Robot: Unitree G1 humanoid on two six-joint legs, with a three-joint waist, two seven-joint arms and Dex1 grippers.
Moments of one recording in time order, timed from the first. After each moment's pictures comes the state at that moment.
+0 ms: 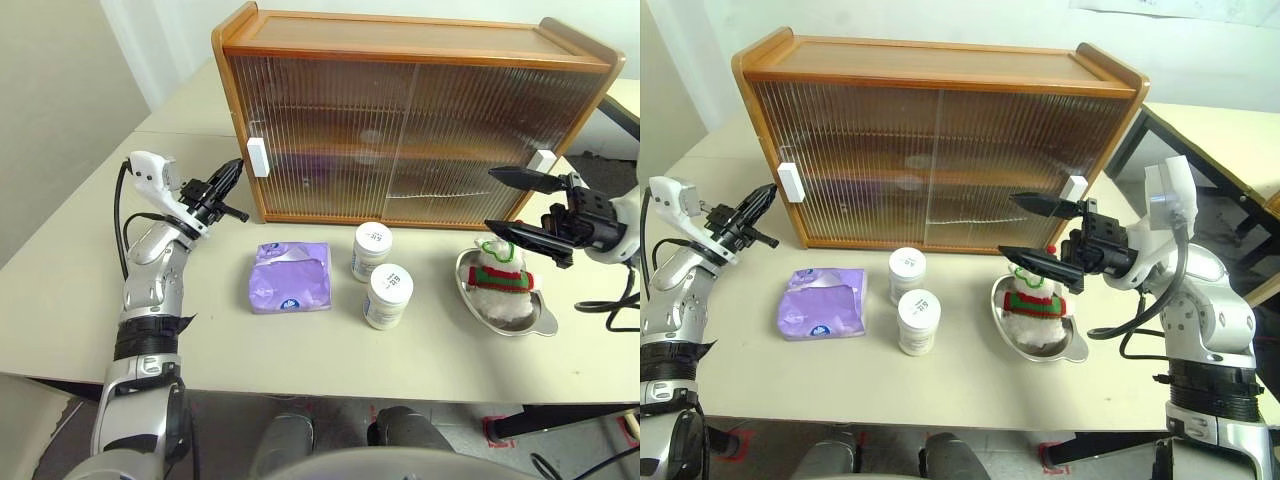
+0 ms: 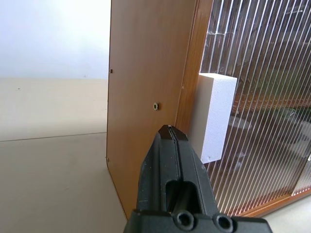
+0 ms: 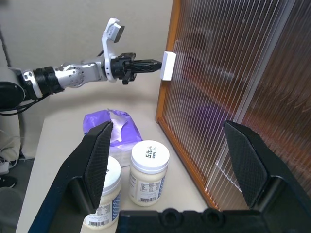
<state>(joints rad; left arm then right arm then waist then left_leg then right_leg) -0.42 0.42 0.27 0.35 -0.36 -0.06 -0.70 -0.32 -0.76 -0.29 -0.03 0.75 0.31 1.34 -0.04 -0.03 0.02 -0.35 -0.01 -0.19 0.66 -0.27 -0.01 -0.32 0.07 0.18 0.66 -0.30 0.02</state>
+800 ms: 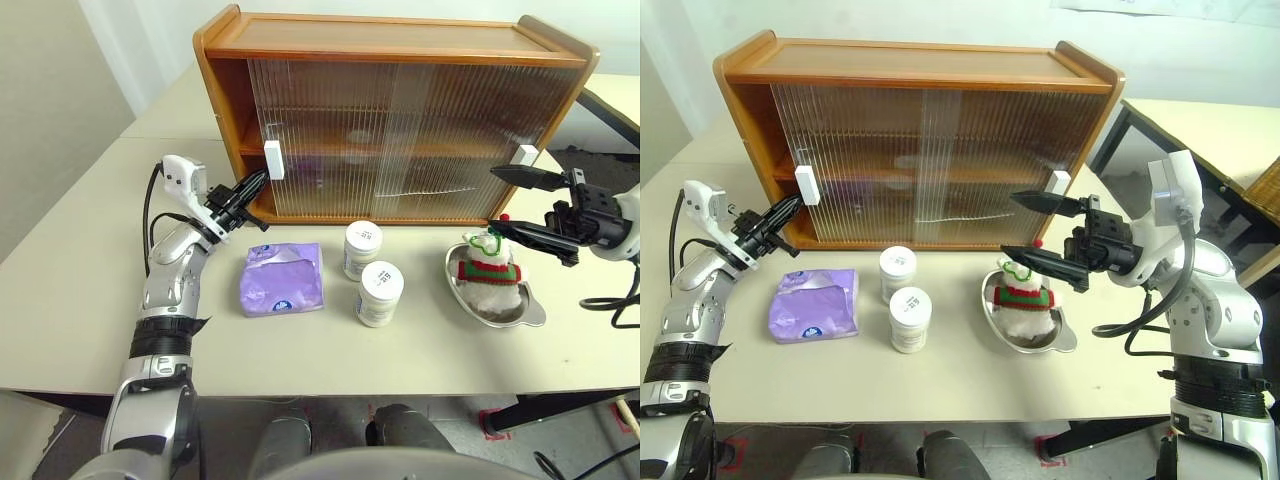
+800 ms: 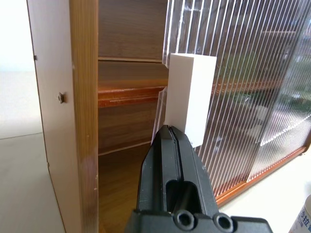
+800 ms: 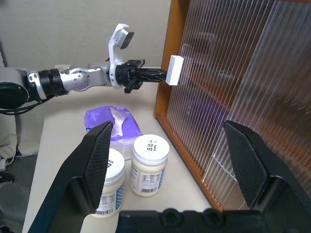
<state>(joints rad) -0.43 0.39 0.20 0.35 -0.36 -0.06 -0.75 -0.33 -0.78 -0.29 -0.03 0.75 0.33 1.35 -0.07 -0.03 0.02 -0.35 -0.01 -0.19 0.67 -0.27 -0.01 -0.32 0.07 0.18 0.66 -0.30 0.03</state>
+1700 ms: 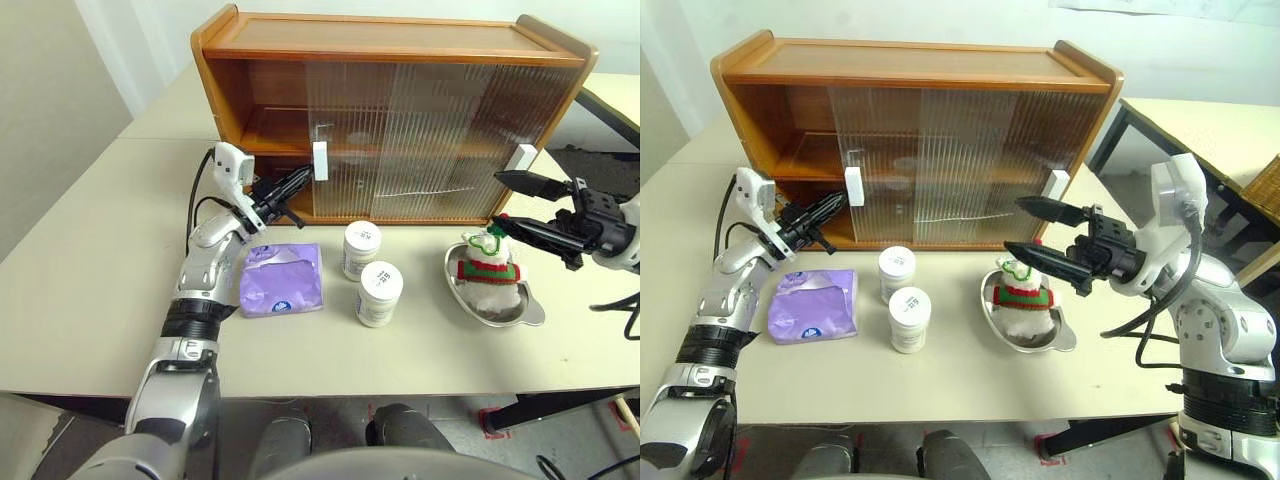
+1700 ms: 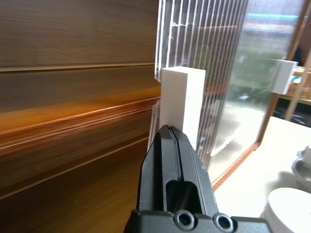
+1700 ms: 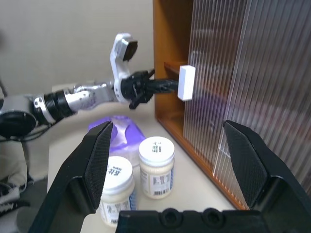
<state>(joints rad) -0.52 0.31 0.06 0.36 -0.34 -0.03 -0.78 -0.26 -0.76 -0.34 -0.11 0.86 0.48 1.23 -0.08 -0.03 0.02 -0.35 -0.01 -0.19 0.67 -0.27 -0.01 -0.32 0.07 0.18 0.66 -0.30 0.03</state>
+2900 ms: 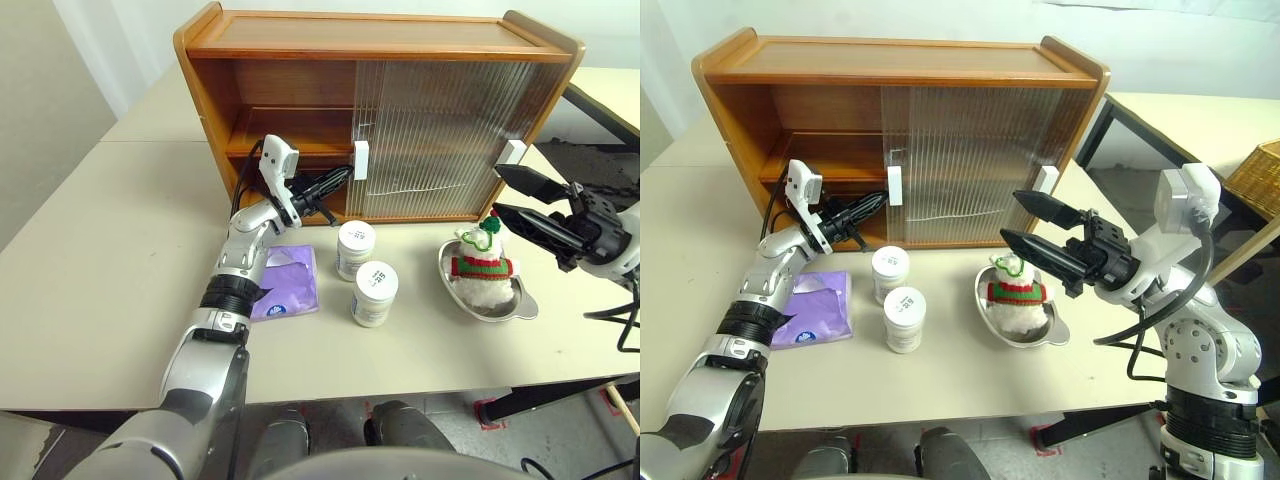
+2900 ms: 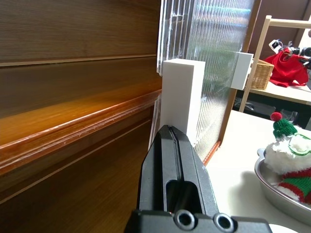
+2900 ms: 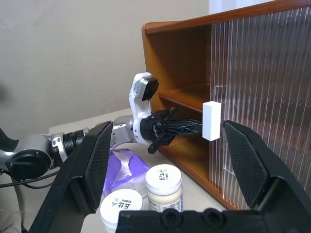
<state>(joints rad) -0.66 0.20 0.01 0.57 -0.27 -0.10 -0.85 -0.19 -0.68 -0.39 -0.22 0.99 0.52 1.09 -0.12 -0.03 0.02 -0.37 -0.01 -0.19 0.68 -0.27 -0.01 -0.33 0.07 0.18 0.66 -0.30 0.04</state>
